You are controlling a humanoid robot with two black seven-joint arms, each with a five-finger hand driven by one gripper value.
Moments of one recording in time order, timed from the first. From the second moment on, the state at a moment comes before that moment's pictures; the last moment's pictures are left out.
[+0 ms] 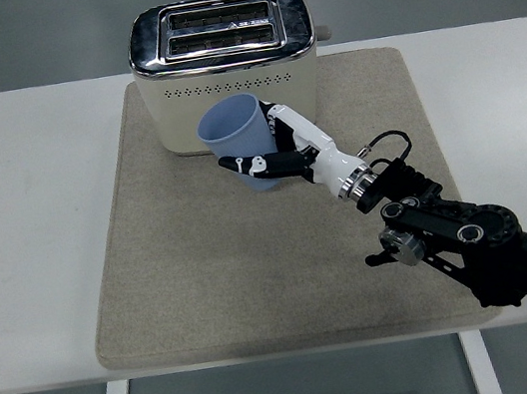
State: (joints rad) left arm -0.02 0.00 -0.15 -0.12 -0.08 -0.13 0.00; right arm 0.82 -0.01 0.34 0.84 -0.61 -0.07 0.54
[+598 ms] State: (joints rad) left arm -0.02 0.00 -0.15 -0.12 -0.08 -0.13 0.00; right arm 0.83 0.00 0.33 0.83 -0.61 -0.10 0.54
